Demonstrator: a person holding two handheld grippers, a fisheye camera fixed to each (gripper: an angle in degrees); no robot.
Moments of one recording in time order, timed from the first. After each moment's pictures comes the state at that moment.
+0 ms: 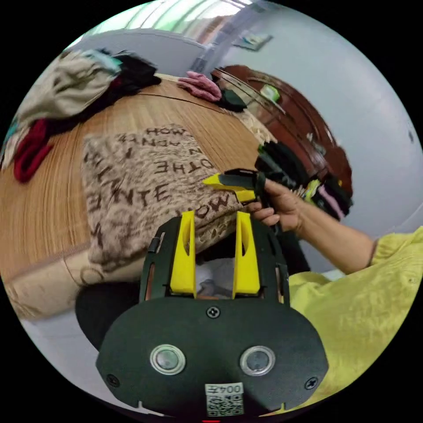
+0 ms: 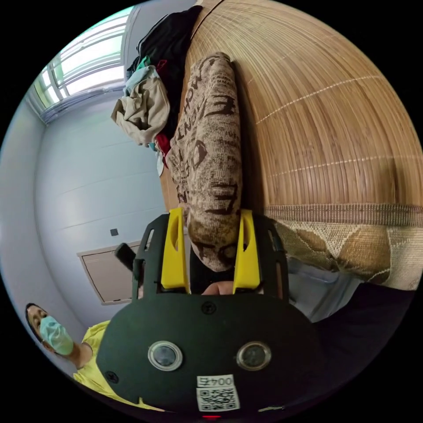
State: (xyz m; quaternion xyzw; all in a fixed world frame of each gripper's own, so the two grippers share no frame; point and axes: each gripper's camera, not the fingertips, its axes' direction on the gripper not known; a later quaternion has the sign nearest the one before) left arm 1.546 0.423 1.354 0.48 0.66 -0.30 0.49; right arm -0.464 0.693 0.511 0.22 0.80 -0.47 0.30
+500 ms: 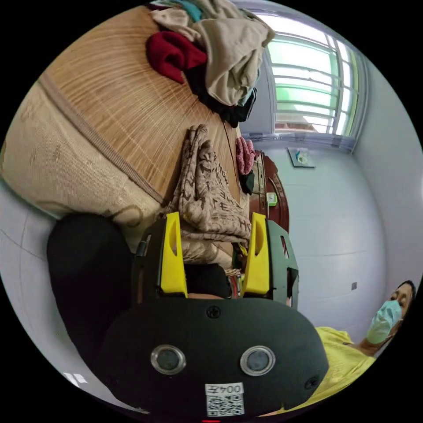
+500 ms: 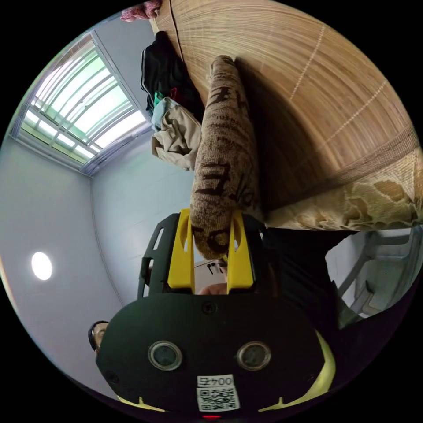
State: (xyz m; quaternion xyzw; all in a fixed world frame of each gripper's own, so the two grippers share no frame) left arm 1.695 0.428 1.657 0.34 0.82 -0.44 0.13; right arm -0.431 0.702 0.553 0.21 0.66 -0.51 0.51
